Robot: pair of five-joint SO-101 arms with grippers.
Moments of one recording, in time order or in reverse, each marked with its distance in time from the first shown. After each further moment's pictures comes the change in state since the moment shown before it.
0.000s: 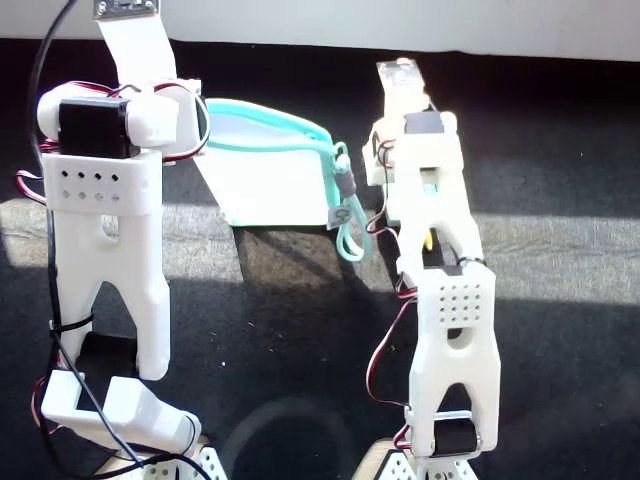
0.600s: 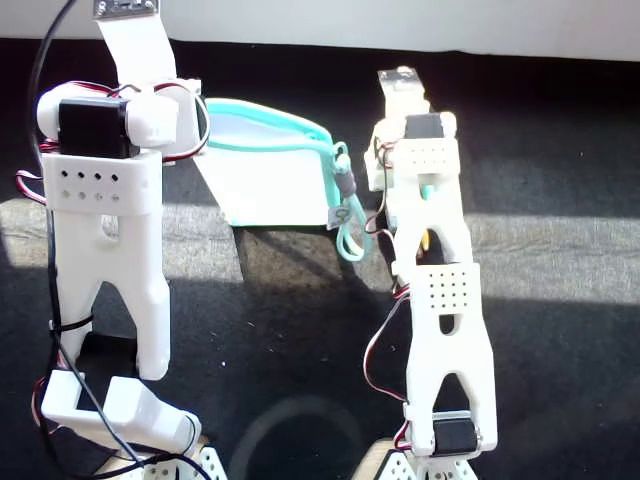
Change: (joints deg) left arm 0.0 0.0 0.0 0.0 0.0; right arm 0.2 13.9 -25.6 14.2 0.3
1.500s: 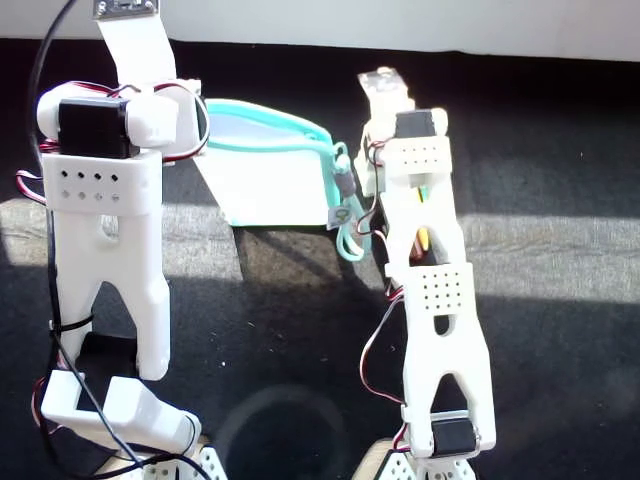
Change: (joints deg) left arm 0.0 0.0 0.0 0.2 0.0; right arm -1.8 0.4 -3.5 6.4 4.6
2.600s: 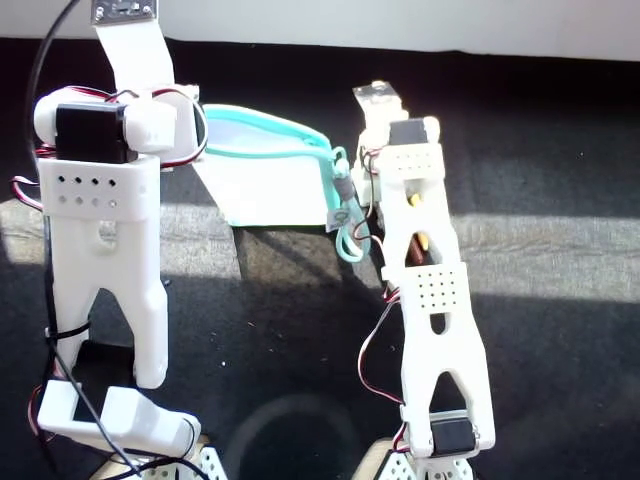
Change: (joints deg) left arm -0.1 -0.1 2.9 0.1 0.0; right arm -0.5 4.3 -1.6 -0.3 0.1
